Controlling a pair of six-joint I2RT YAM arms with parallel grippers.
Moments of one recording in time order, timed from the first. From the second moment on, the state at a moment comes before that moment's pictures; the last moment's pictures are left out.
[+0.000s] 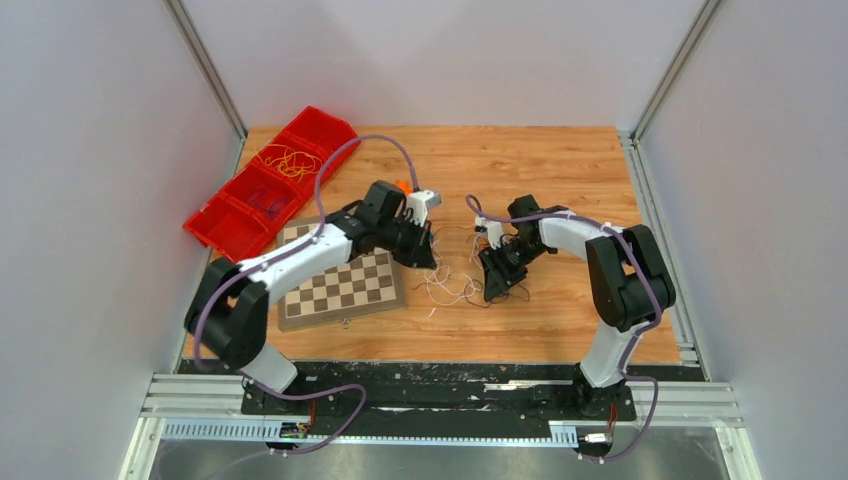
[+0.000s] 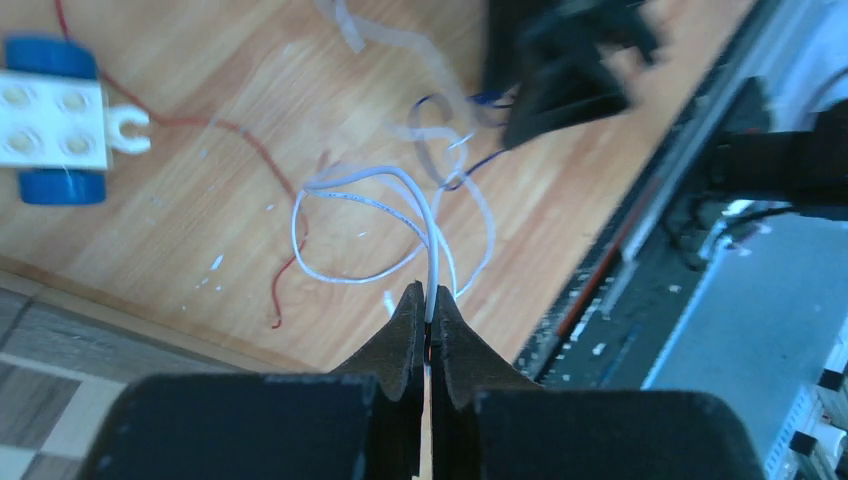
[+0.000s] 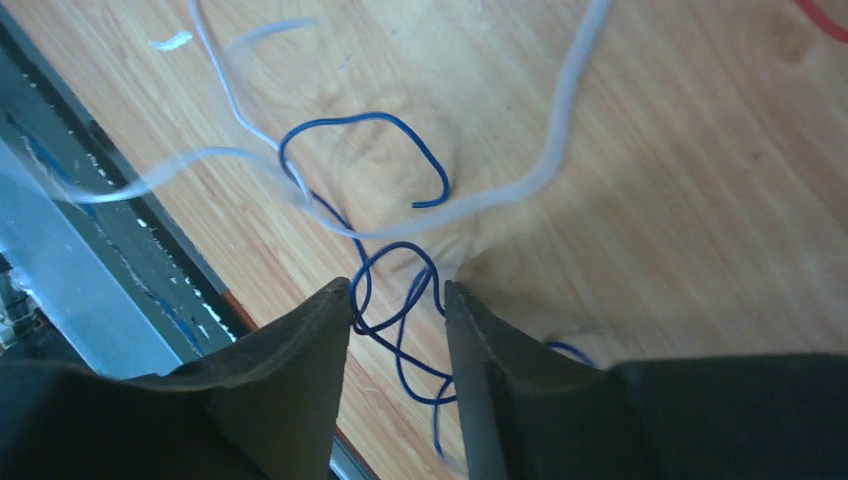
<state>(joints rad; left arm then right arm) -0.63 1.60 1.06 -0.32 0.51 -0.22 0.32 1.80 1.05 -0.72 -0.63 -0.33</state>
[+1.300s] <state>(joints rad) -0.18 1.41 1.96 -0.52 0.92 -0.31 0.29 1.63 1.48 -0.72 -0.82 -0.29</state>
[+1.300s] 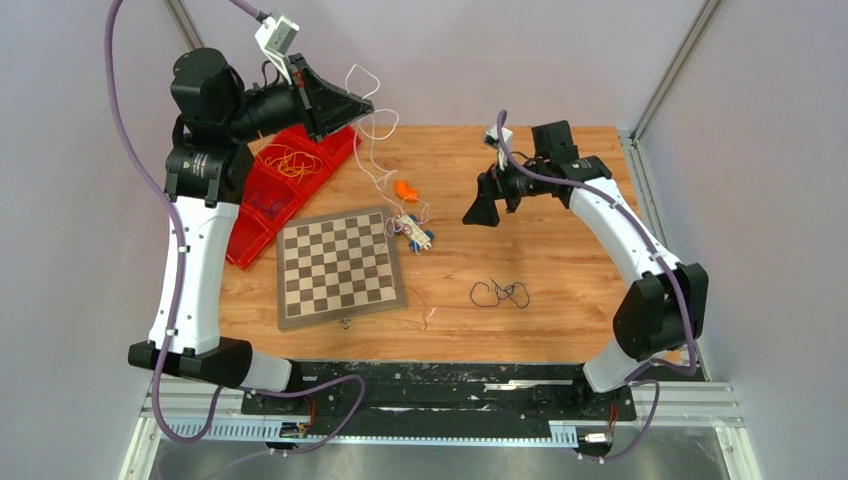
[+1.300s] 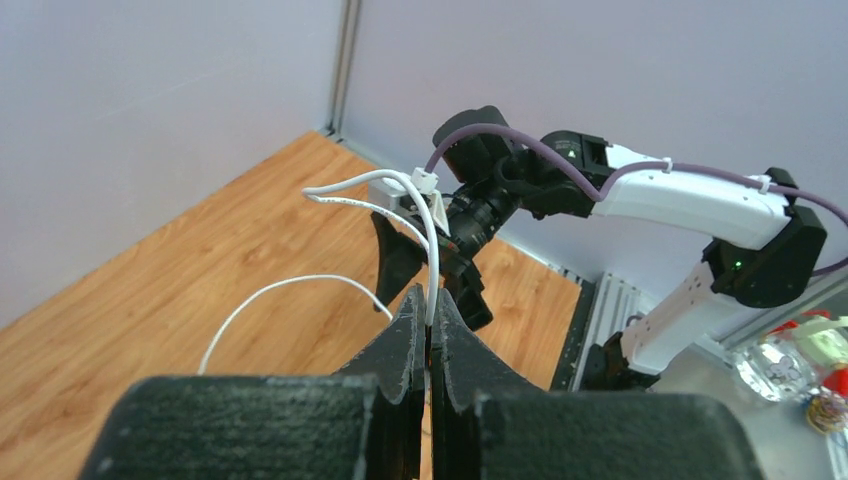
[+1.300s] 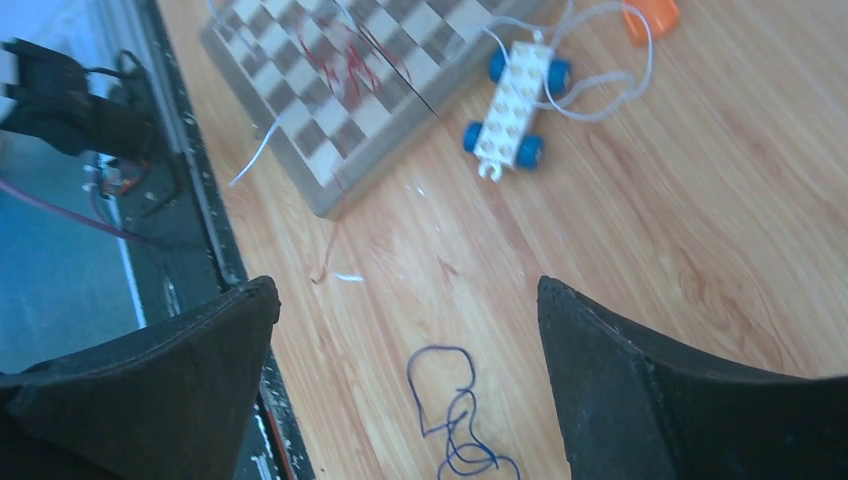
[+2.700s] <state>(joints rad) 0.11 1.49 2.18 -0.35 0.75 -0.45 0.41 1.75 1.04 -0.17 -0.52 -0.19</state>
